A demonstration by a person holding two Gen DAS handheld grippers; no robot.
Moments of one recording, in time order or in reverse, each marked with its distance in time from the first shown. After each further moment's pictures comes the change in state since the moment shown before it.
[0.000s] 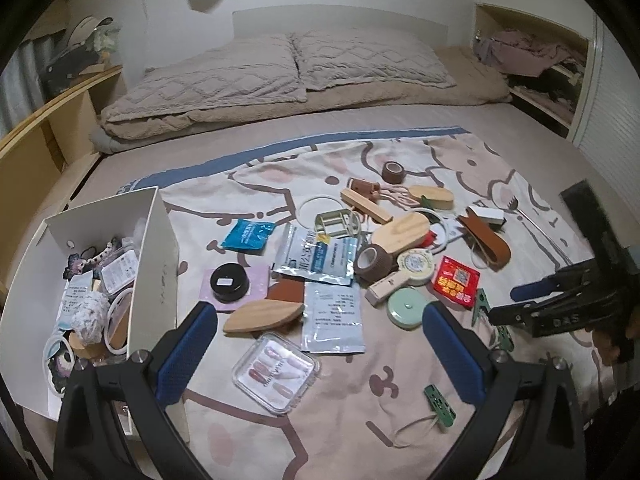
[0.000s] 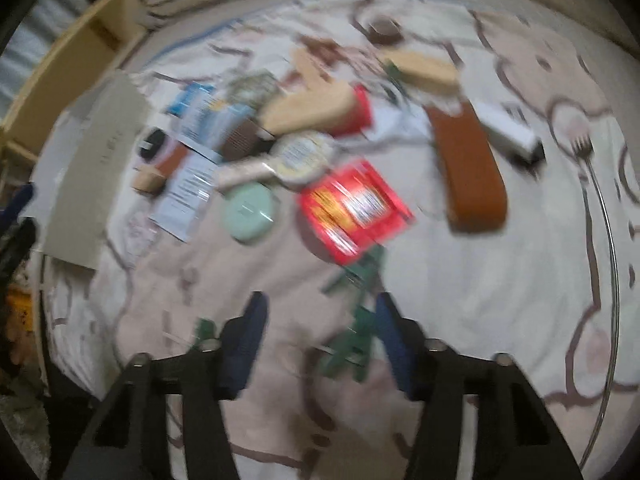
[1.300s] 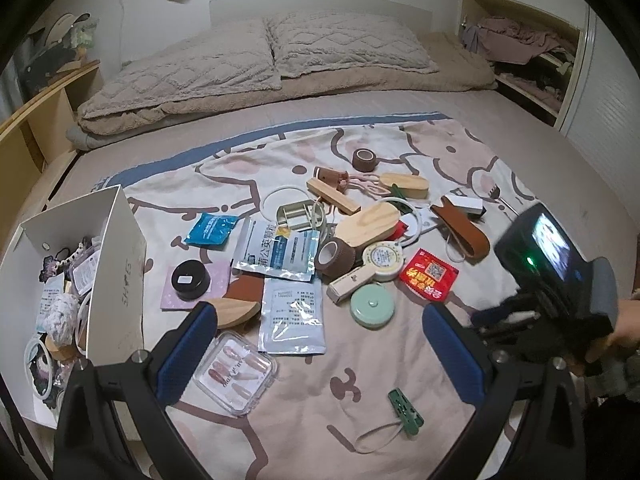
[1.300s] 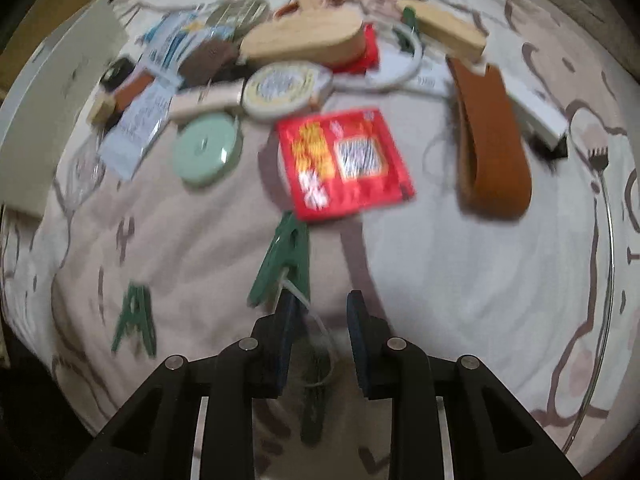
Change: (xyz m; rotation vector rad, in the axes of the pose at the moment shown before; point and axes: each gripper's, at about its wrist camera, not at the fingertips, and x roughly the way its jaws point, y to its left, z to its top) left arm 0.016 -0.028 0.009 -0.008 0.052 -0.043; right arm 0.038 0.003 0.004 -0.014 0.091 -0.144
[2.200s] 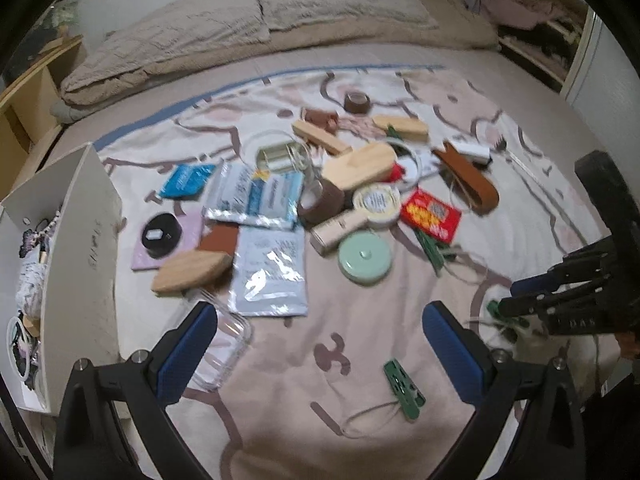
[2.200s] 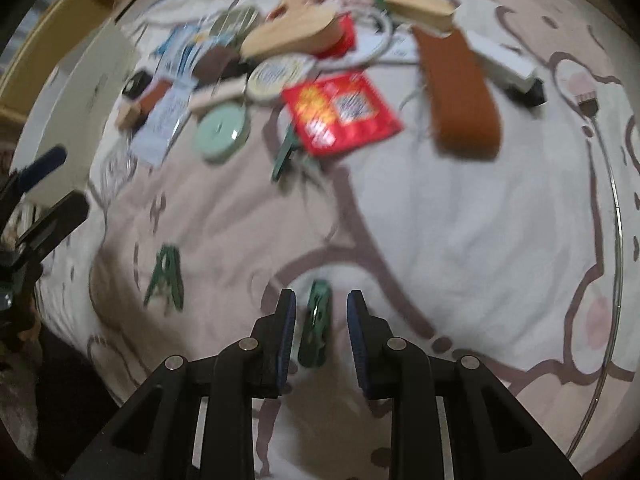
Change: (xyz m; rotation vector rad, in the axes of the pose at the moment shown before) left arm 0.045 -0.026 -0.027 0.018 0.175 0.002; right arm -0.017 -0.003 -0.028 0.138 0.053 0.128
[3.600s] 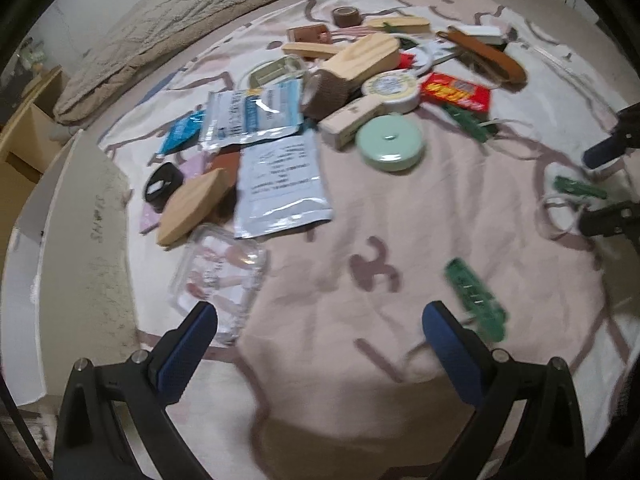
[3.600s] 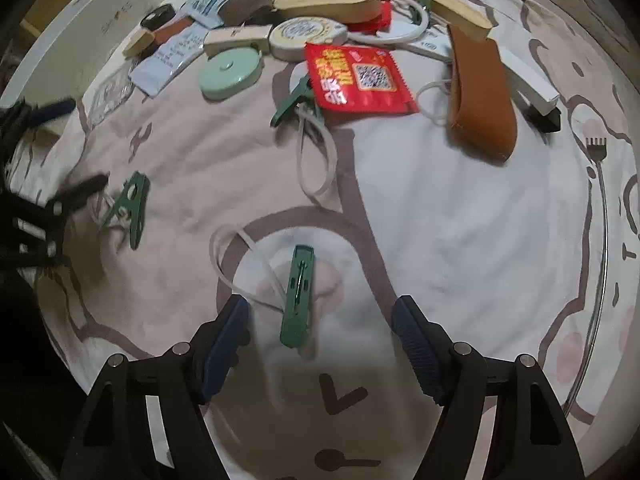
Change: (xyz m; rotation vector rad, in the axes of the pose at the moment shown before) left arm 0.040 0.002 -0.052 0.191 0.145 0.208; right arm 0.004 -0.013 -0.027 -0.133 -0.013 -0.109
